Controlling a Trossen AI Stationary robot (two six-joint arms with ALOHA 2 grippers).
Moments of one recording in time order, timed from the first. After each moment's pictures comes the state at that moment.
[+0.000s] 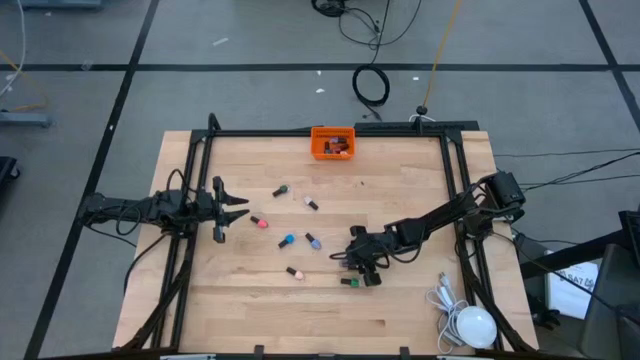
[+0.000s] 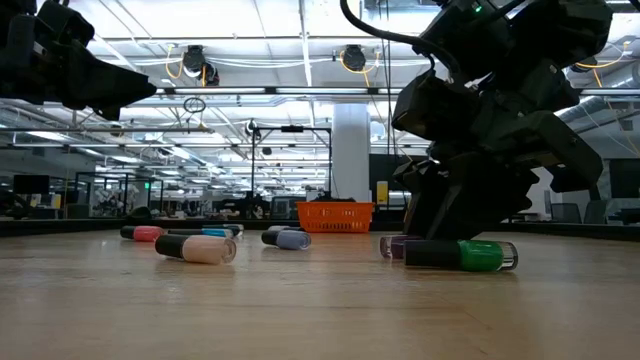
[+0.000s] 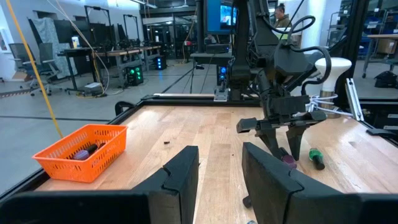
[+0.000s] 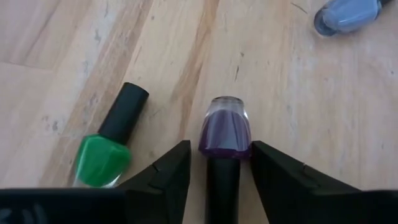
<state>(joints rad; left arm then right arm) -0.10 0.03 0.04 0.00 -0.21 0.04 0.26 1.78 0.74 0.11 -0.04 0.06</state>
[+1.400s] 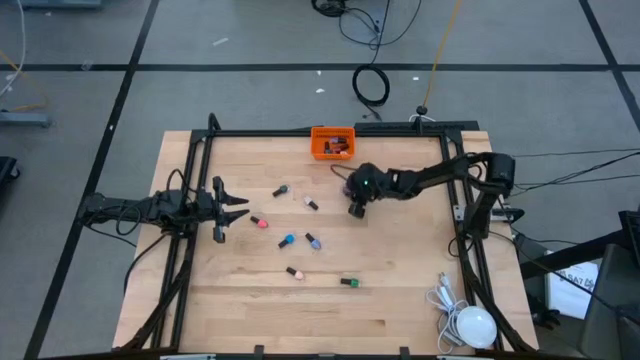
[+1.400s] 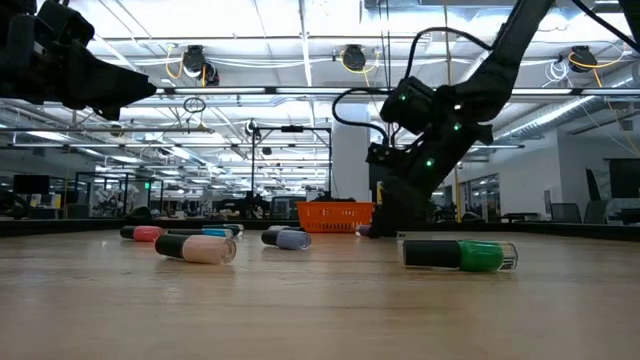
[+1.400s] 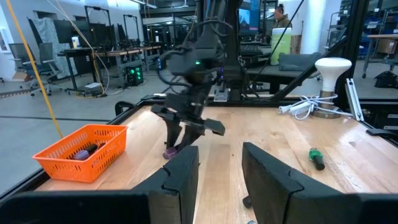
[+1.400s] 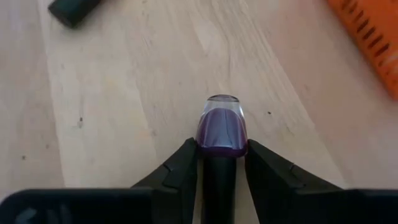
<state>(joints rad) -0.10 0.03 0.04 0.00 -0.21 0.04 -0.32 1.78 0.74 0.14 0.10 -0.05</state>
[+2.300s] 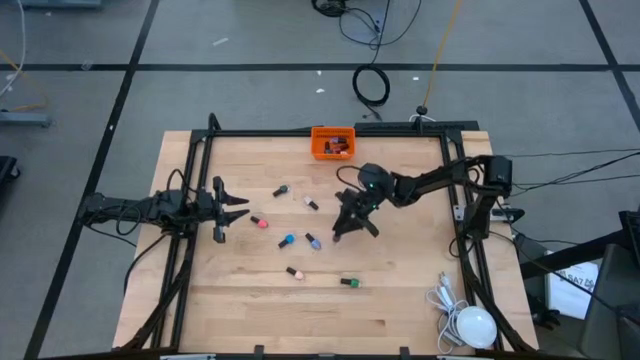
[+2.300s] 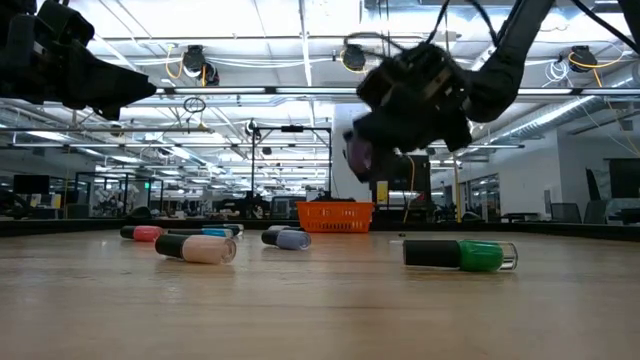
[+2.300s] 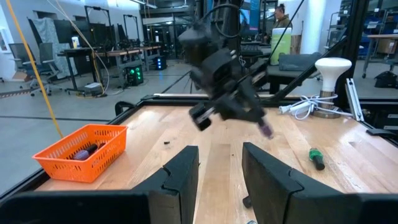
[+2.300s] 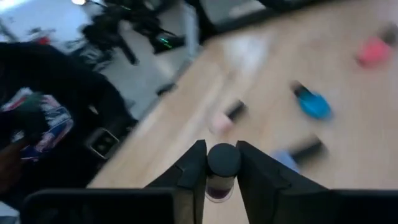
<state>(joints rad) -0.10 0.03 0.04 0.00 -0.21 0.04 -0.25 1.79 0.74 0.72 -0.95 0.18</state>
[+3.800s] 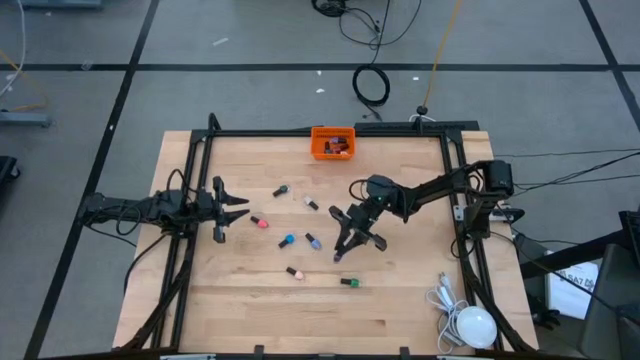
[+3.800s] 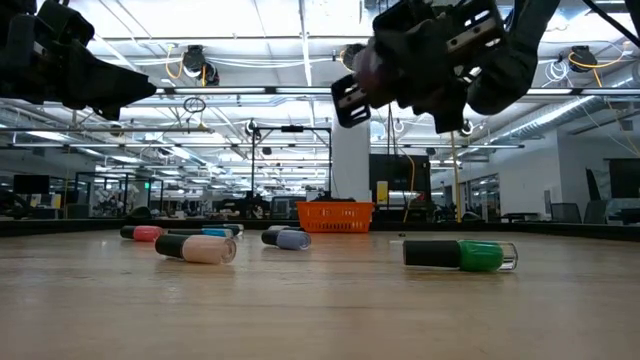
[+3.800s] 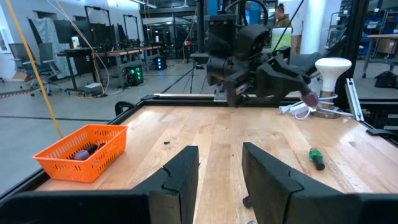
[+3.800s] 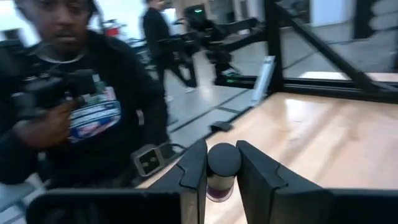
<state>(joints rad) -0.10 0.03 0.04 0.00 -0.21 0.04 -0.11 1.78 0.74 1.03 -1.05 0.17</state>
